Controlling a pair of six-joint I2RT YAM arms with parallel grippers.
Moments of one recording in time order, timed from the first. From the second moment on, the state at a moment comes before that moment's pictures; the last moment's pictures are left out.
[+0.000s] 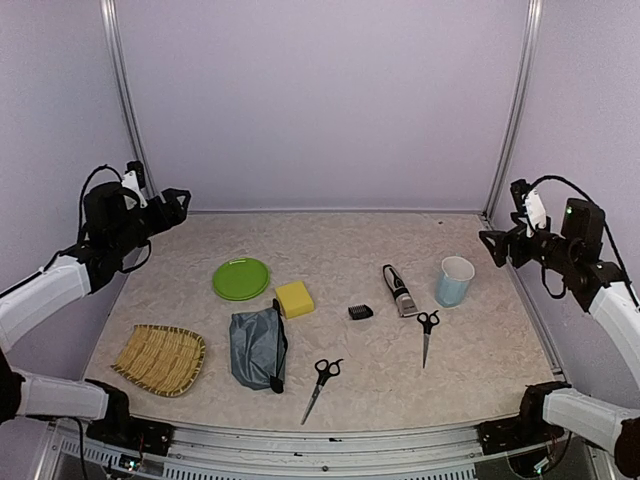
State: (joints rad) left arm -0.18 1.11 0.78 0.20 0.00 -0.39; right arm -0.01 0.84 0.76 -0.17 -0.33 -0.28
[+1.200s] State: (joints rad) left arm -0.97 1.69 1.27 -0.74 -0.15 -0.63; right arm 0.46 1.76 1.24 -0.49 -0.16 -0.42
